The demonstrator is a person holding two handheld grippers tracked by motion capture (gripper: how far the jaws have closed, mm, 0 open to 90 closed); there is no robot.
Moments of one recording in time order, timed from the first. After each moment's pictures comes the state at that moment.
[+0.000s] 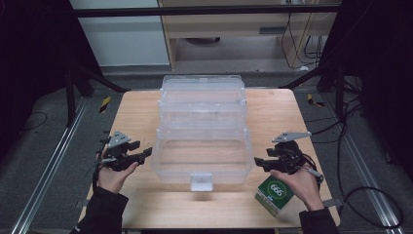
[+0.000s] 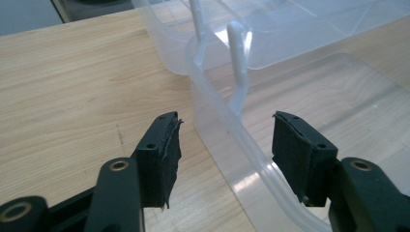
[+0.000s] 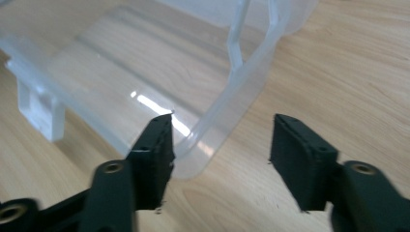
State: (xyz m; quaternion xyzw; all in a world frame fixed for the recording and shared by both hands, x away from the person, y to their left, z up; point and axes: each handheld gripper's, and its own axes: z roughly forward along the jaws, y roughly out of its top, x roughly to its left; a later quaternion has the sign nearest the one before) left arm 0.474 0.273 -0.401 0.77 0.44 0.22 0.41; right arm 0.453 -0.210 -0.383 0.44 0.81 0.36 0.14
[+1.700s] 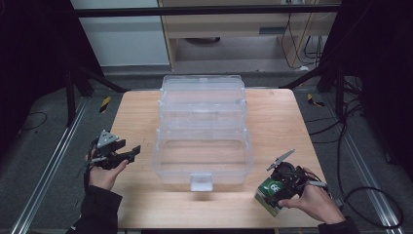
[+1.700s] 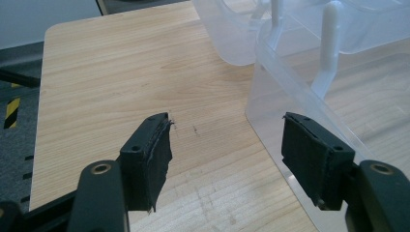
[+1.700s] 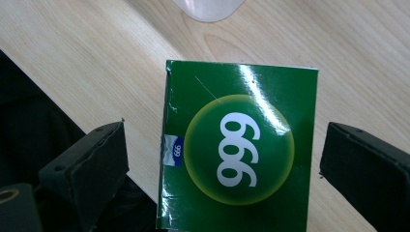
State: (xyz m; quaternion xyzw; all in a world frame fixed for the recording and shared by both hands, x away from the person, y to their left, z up) left arm 0.481 0.304 -0.413 0.75 0.48 0.25 0.39; right arm 0.416 -0.207 -0.405 0.40 0.90 0.15 0.06
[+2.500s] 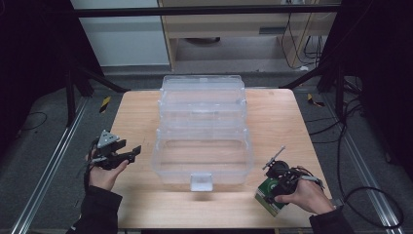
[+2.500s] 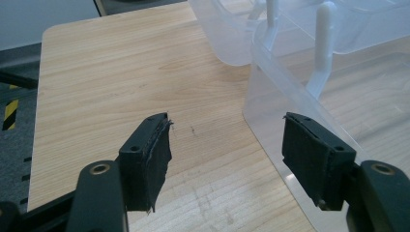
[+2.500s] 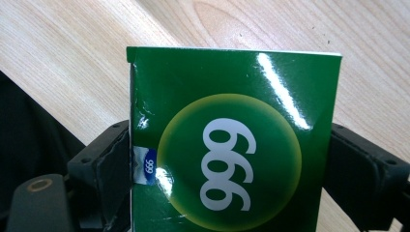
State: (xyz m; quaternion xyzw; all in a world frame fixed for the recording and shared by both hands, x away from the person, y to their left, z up) left arm 0.480 0.303 -0.412 0.75 0.47 0.25 0.39; right arm 0.435 -0.202 -0.424 0.41 0.91 0.09 0.01
